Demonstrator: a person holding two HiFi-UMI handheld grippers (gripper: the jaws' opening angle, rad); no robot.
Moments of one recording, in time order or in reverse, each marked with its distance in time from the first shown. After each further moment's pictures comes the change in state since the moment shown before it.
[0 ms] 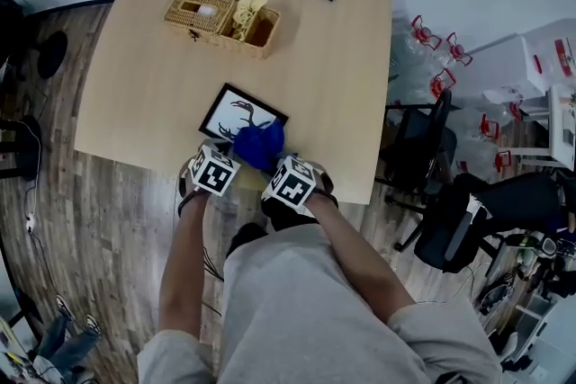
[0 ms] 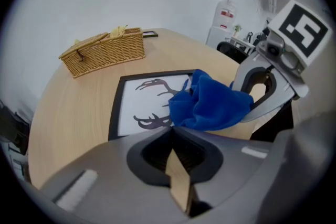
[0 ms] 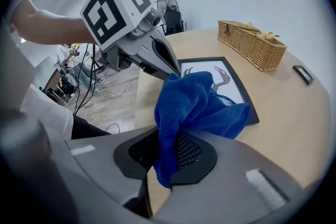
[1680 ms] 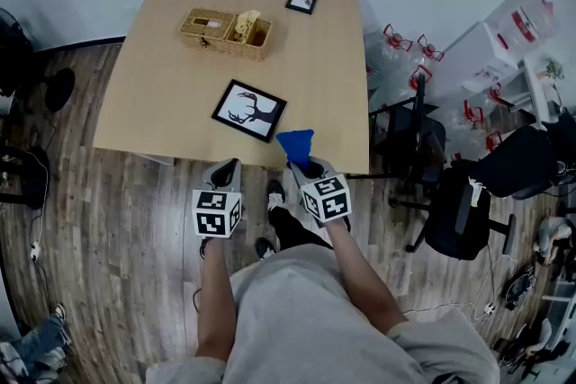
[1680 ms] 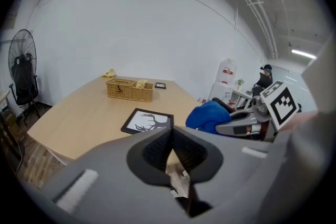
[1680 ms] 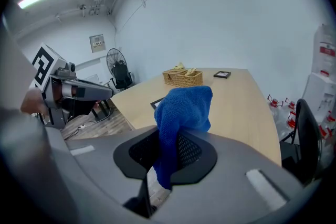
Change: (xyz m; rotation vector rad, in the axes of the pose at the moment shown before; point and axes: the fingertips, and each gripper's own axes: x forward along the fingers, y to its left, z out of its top) left arm -0.182 -0.090 -0.030 -0.244 -0.549 0.098; right arm -0.136 0.061 -0.027 0.474 -0.554 -0.467
